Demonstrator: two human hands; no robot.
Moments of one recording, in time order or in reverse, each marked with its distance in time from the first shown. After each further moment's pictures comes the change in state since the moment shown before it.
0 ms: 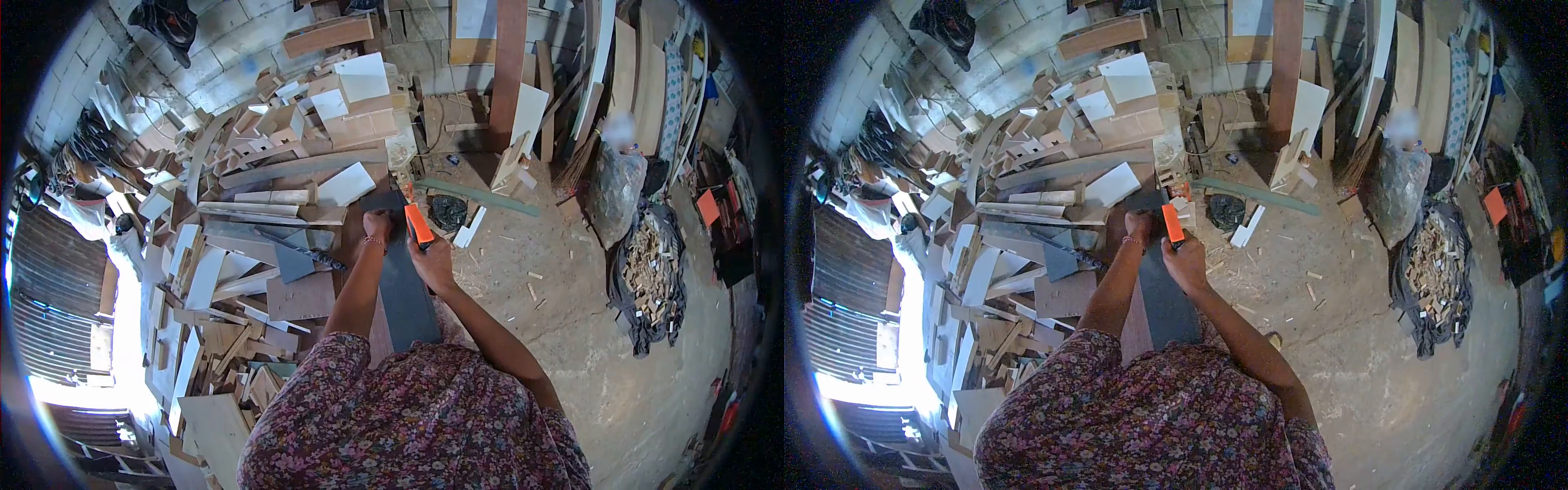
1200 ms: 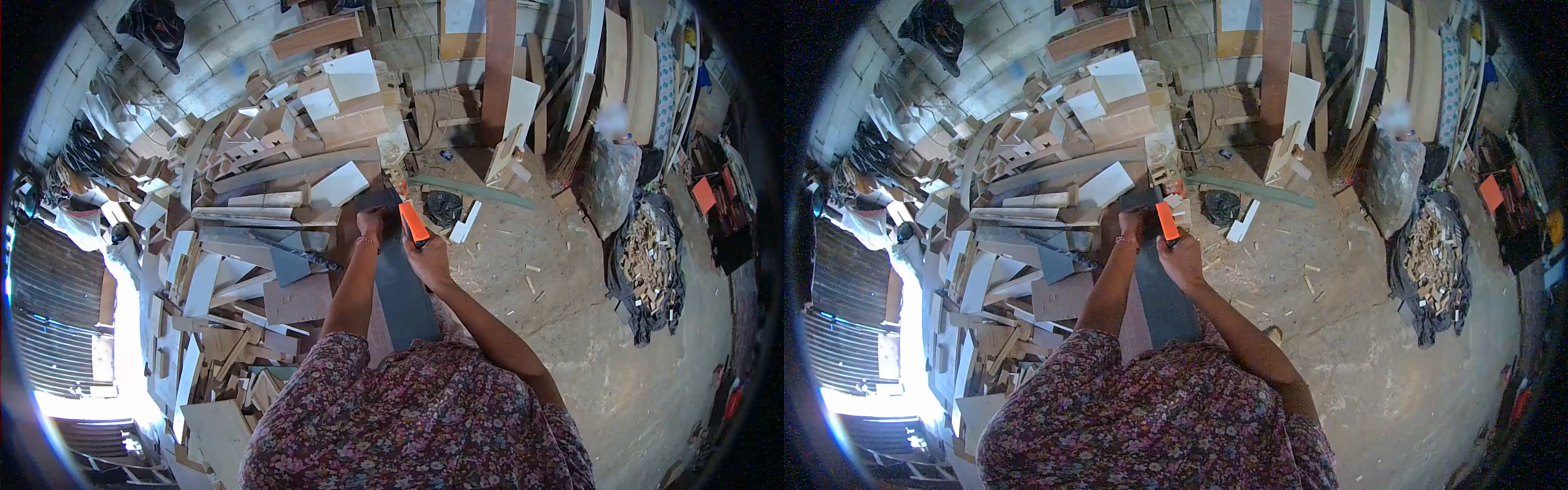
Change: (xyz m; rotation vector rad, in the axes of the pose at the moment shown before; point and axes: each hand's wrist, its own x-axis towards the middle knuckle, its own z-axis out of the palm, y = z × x) left_hand 0.014 -0.009 0.000 -0.259 -0.173 -0.101; right_hand -0.001 -0.003 -0.002 0.036 -0.063 0.080
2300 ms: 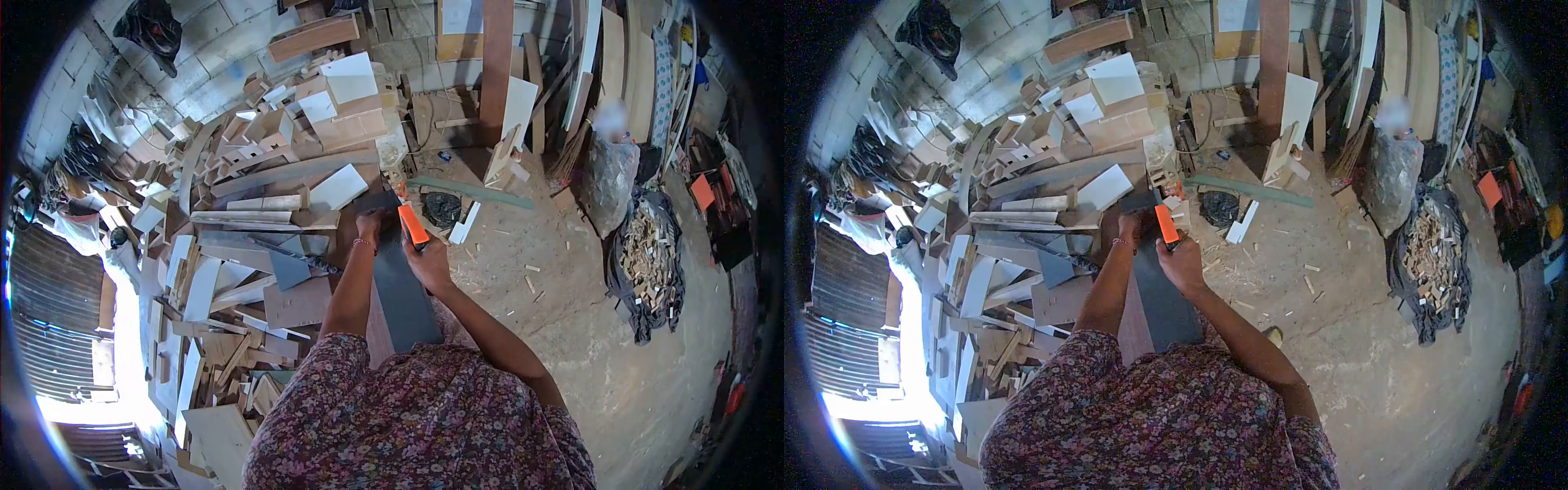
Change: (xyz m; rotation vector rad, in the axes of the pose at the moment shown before) left_hand -0.032 0.038 -0.003 -0.136 -0.092 -0.123; right_hand 0.001 0.006 0.005 0.006 0.034 0.013
